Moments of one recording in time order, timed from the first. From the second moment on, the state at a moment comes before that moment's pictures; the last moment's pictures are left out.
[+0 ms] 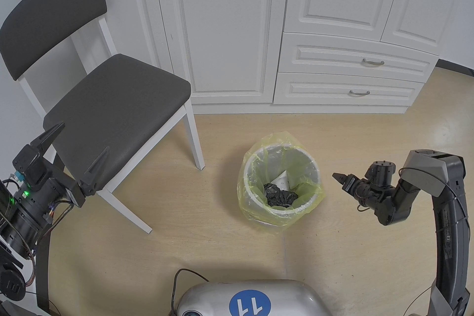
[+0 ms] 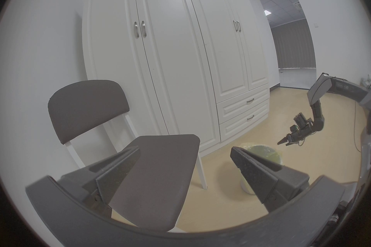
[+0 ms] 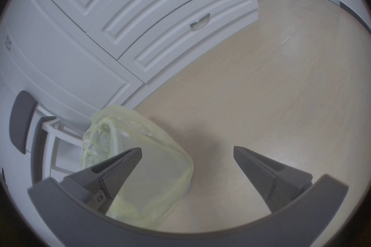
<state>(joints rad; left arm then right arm) -0.24 1.33 -0.15 -1.35 -0.04 0.33 0.03 2.61 -1.06 -1.15 0.13 0.59</state>
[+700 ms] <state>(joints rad) -0.26 1.12 -0.14 -1.34 -0.04 0.33 0.03 1.93 -0.33 -1.51 0.09 0.38</state>
